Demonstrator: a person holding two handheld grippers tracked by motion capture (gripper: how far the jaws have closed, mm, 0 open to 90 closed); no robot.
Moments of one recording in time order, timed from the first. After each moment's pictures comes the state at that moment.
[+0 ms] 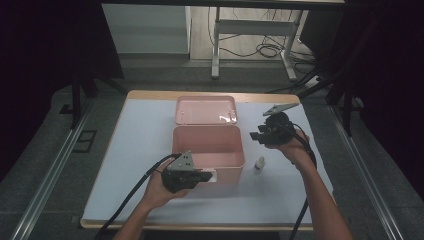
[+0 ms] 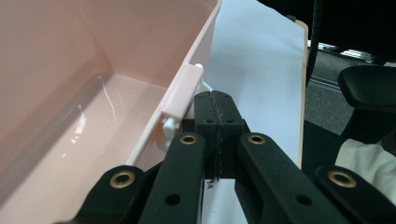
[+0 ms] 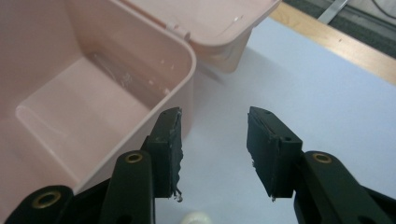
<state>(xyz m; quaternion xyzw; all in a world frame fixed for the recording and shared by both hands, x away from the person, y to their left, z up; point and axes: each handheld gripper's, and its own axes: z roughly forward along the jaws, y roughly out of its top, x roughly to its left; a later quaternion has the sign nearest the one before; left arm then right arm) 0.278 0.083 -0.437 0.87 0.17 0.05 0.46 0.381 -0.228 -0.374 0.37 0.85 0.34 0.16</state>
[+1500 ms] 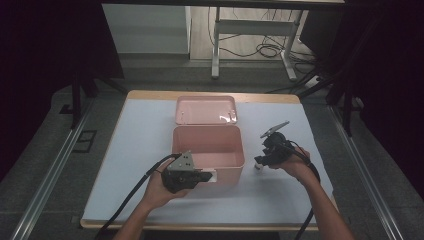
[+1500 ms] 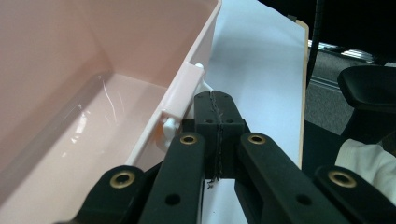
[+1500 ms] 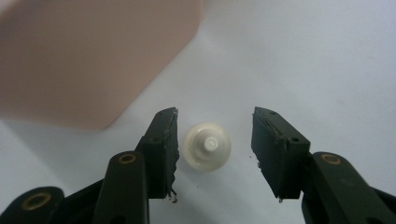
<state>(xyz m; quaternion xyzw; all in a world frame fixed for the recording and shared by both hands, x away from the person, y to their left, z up) 0.278 0.083 -0.437 0.87 0.17 0.05 0.46 0.365 -0.237 -0.430 0.38 0.89 0.22 0.10</state>
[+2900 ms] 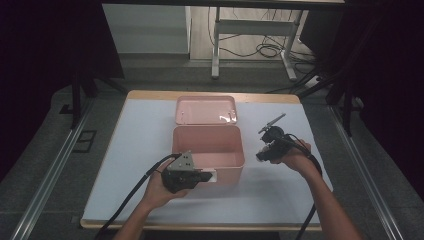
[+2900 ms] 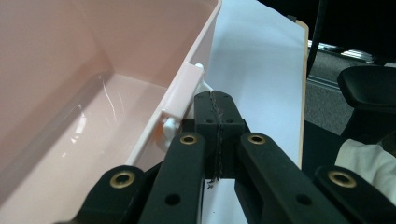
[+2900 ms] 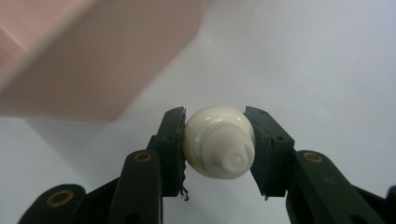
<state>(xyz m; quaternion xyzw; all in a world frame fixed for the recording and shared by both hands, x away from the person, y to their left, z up) 0.278 0.083 -0.437 0.86 0.18 0.05 0.47 0.373 -0.229 -0.403 0.36 0.91 0.19 0.10</state>
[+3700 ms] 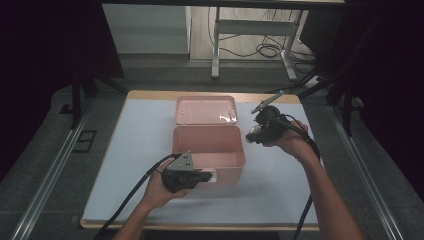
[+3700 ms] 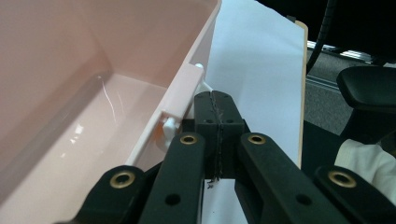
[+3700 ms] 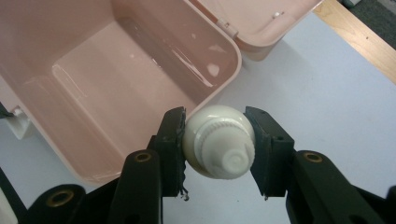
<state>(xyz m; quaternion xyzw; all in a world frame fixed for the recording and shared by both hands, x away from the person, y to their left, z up) 0.277 0.083 -0.437 0.87 0.18 0.05 0.47 0.373 -0.197 -0.332 0.32 0.90 0.26 0.13</state>
